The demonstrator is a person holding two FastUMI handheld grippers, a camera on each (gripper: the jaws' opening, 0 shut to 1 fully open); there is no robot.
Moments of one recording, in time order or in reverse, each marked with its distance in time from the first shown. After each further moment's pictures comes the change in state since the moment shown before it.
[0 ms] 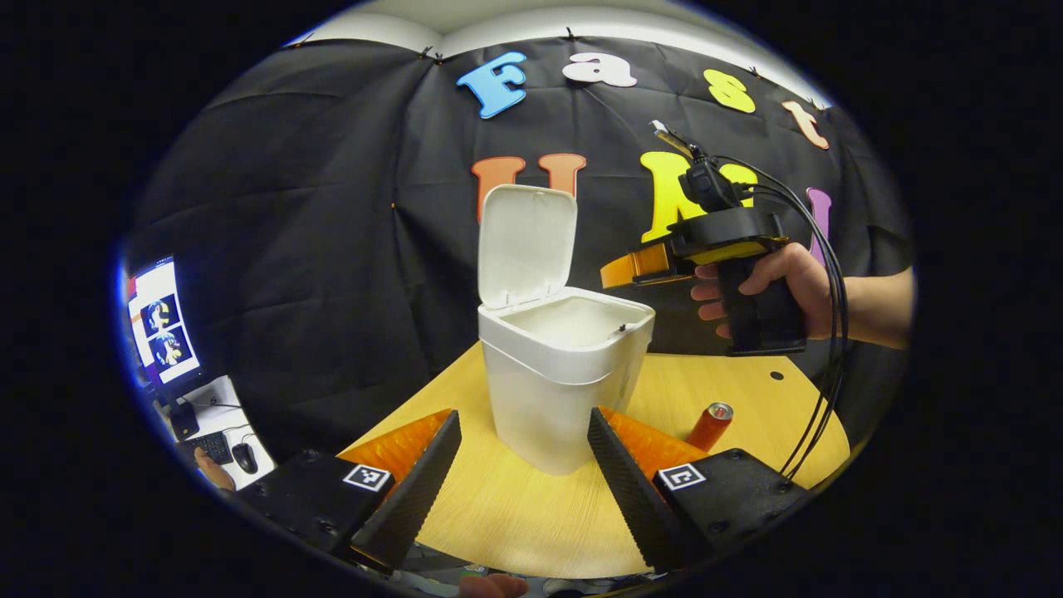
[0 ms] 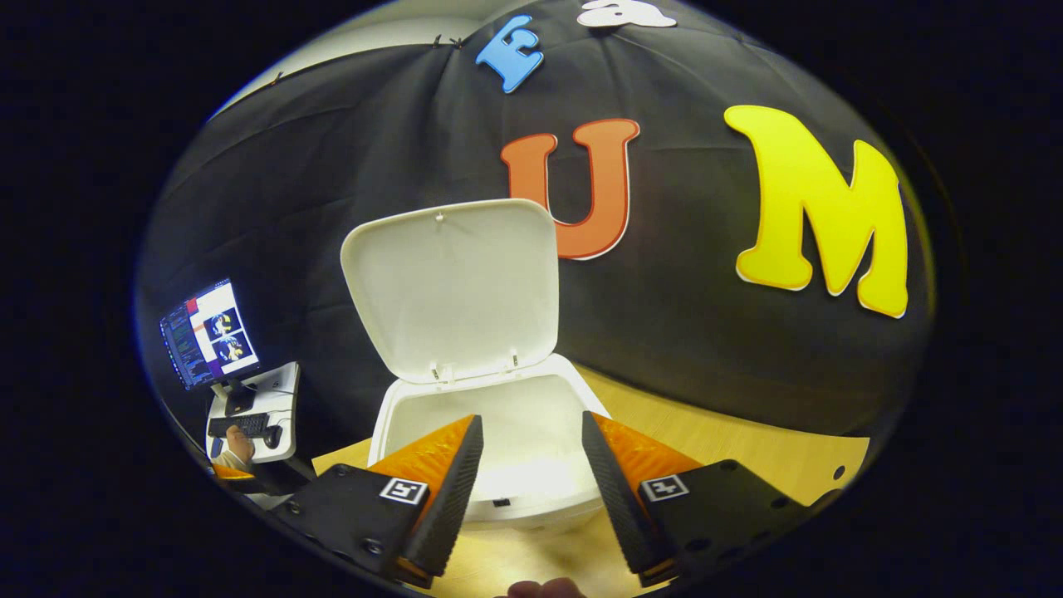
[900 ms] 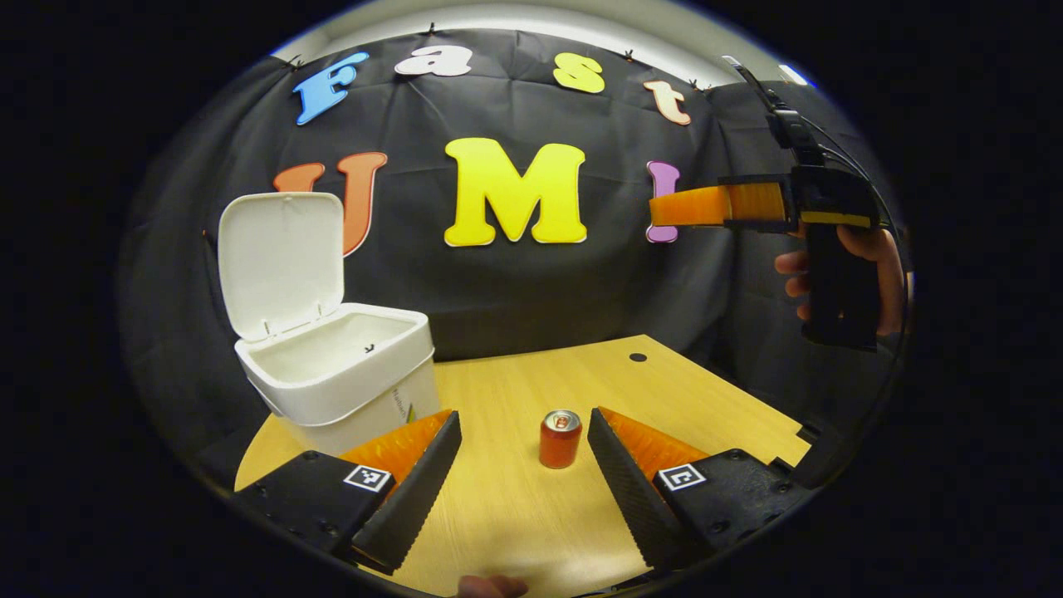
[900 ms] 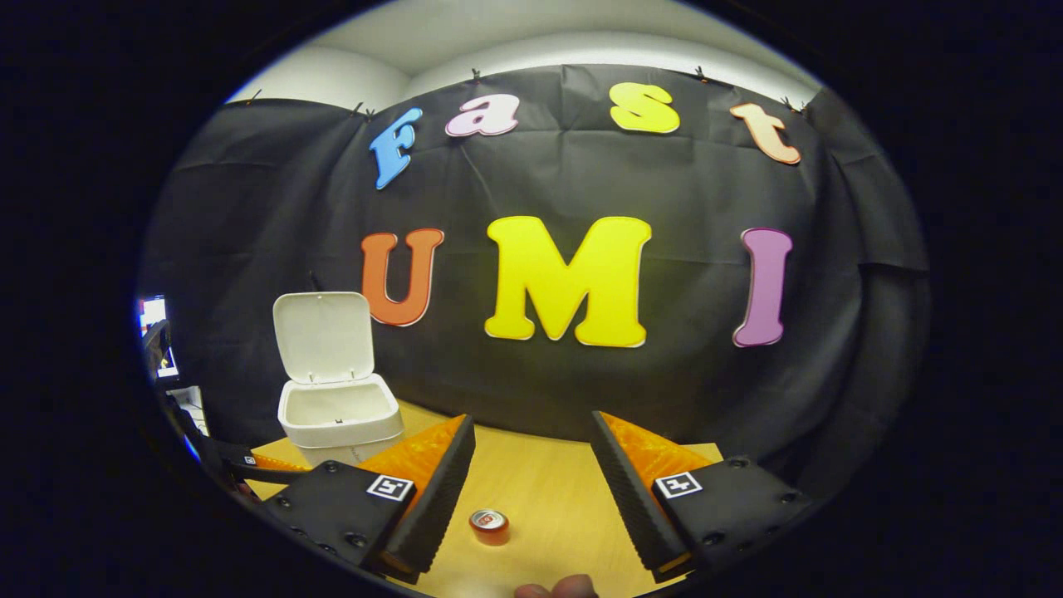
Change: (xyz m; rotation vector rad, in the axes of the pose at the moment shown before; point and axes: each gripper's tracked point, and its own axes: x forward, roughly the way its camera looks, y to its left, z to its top) left arm 0.021 -0.193 -0.011 0.161 -0.022 -0.540; right arm -0.296 -0.161 -0.026 0.003 -0.311 -0.537
